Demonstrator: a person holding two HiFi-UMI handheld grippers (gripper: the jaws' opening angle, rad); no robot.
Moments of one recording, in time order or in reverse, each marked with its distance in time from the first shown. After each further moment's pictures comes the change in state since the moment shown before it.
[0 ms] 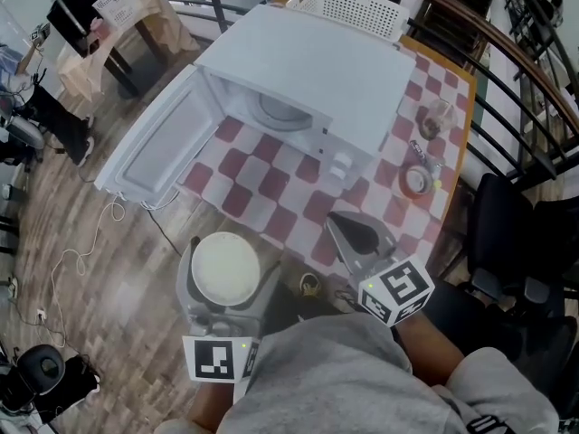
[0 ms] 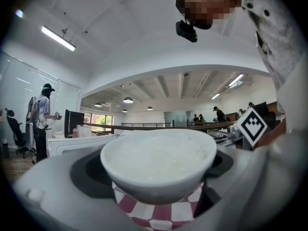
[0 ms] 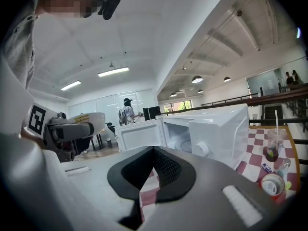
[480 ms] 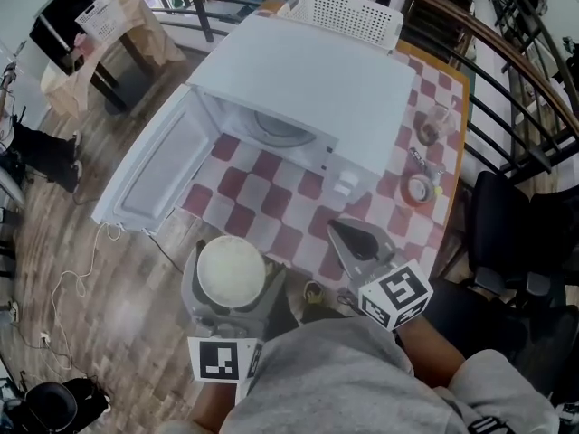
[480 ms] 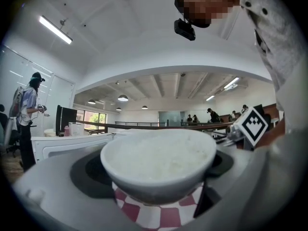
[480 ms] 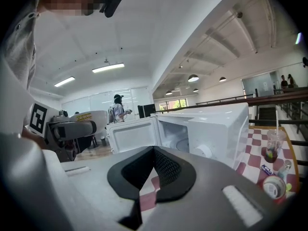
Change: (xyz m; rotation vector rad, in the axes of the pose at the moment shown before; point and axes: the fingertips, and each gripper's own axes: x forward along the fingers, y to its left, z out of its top) left arm 0.040 0.027 -0.007 -0.009 0.006 -0.080; right arm 0.034 -0.010 0.001 0.002 0.027 -0.061
